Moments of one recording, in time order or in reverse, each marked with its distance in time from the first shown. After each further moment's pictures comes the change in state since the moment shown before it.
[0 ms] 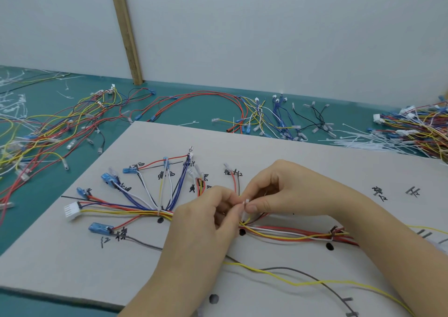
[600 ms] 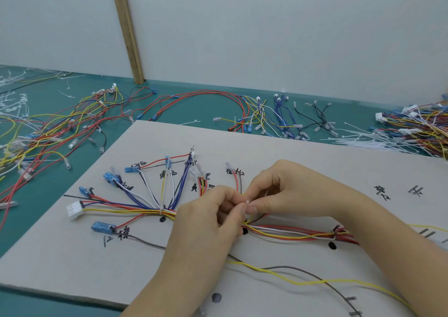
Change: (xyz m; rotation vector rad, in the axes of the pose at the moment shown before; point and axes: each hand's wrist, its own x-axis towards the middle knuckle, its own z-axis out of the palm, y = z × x) left_hand 0.000 -0.001 0.000 -0.062 -0.036 -0.051; right_hand 0.000 0.001 0.002 0.000 -0.010 0.002
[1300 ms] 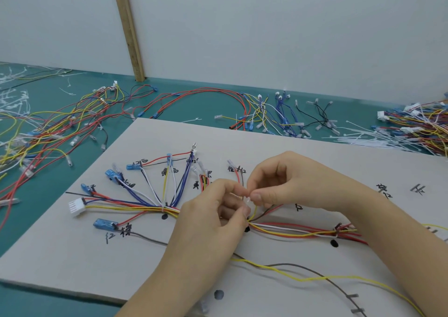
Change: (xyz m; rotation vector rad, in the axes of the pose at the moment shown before) left_hand 0.000 -0.003 0.000 -0.115 -0.064 -0.045; right_hand -0.003 -0.007 -0.005 0.169 0.021 0.029
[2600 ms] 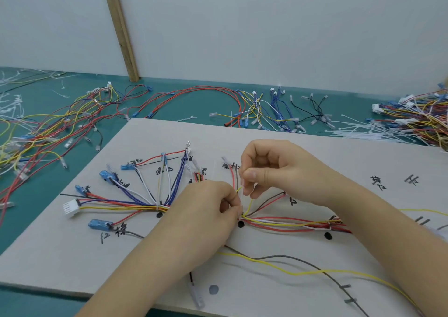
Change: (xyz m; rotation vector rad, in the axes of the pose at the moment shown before) left_hand 0.019 0.015 -0.011 0.554 -0.237 0.034; right_hand -0.001 -0.006 0.008 0.123 0.138 -0.102
